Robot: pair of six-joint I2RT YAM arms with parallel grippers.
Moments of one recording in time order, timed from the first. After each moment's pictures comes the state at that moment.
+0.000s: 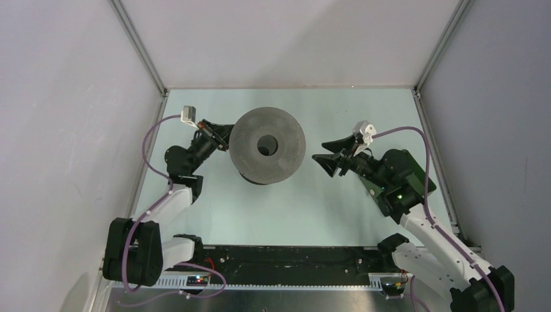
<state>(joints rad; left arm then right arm) -0.14 1.17 0.50 1.09 0.64 -1.41 0.48 0.83 0.60 0.33 -0.48 0.21</state>
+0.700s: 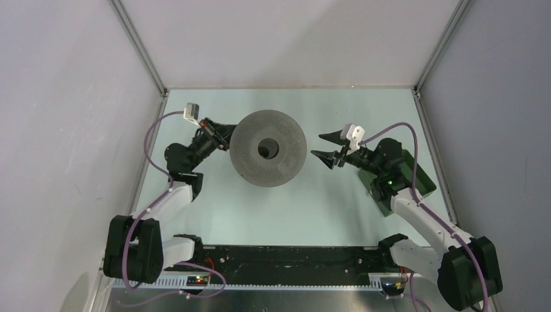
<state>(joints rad) -0.13 1.19 0.53 1.10 0.72 -1.41 0.37 1.02 0.60 0.52 -0.72 -0.17</state>
